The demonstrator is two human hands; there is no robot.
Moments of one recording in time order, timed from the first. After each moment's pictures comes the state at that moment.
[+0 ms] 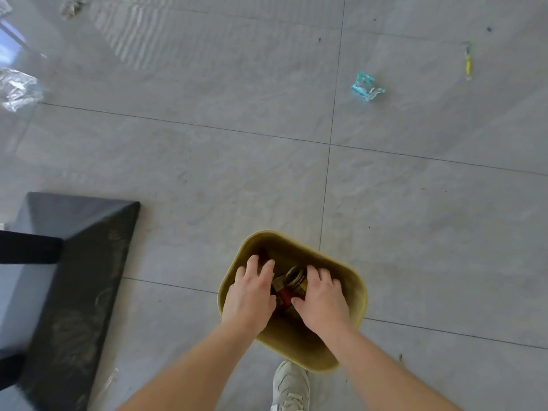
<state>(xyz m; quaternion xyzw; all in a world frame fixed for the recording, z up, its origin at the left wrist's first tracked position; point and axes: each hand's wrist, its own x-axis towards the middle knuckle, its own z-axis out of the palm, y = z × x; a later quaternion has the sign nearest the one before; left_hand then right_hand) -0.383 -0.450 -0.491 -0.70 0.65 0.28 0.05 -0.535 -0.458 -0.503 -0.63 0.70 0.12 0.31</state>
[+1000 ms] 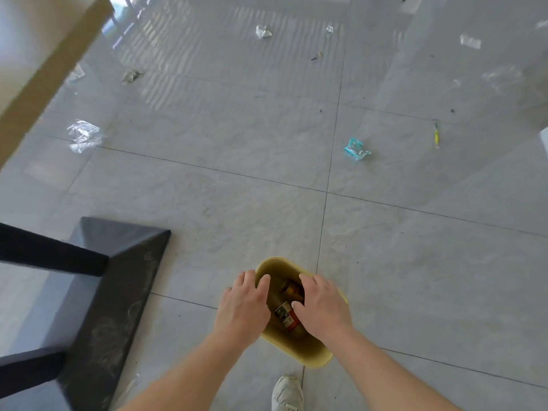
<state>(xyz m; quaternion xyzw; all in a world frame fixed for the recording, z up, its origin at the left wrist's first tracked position) -0.346 -0.436 -0.343 -0.69 0.69 0.21 0.05 -0.520 -0.466 -0.349 -0.71 0.64 0.08 0.28</state>
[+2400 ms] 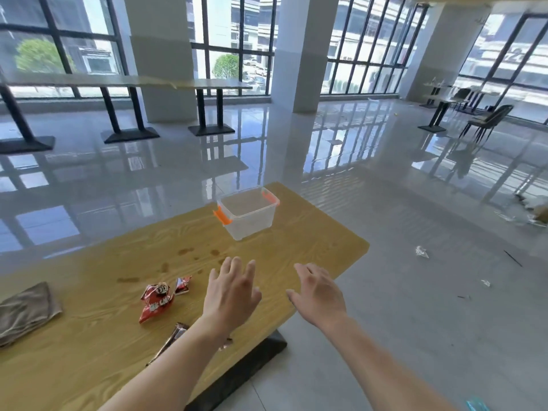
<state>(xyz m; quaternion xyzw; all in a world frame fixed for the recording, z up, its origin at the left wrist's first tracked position) -0.045 -0.270 0.112 -0.90 0.40 -0.06 -0.12 -0.167 -0.426 0.126 -0.95 0.27 -0.08 0.11</state>
